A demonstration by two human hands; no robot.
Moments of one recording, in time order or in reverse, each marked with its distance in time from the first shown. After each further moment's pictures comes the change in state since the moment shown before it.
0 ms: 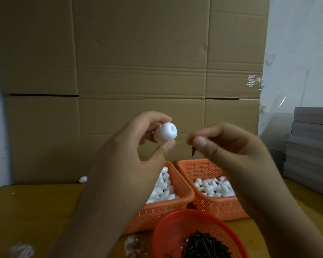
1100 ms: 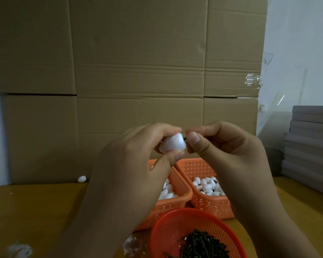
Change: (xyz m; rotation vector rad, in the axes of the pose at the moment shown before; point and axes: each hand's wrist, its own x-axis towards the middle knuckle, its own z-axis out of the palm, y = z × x) left_hand -0.006 0.011 0.002 0.171 -0.046 0.075; right_hand -0.004 -0.008 0.019 -0.041 0.184 -0.028
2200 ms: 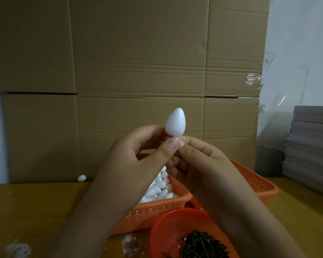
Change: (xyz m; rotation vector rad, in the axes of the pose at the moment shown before) left_hand 0.004 -0.012 0.007 -0.616 -0.148 -0.284; right_hand -0.003 0.019 0.012 0.477 -0.303 0.465
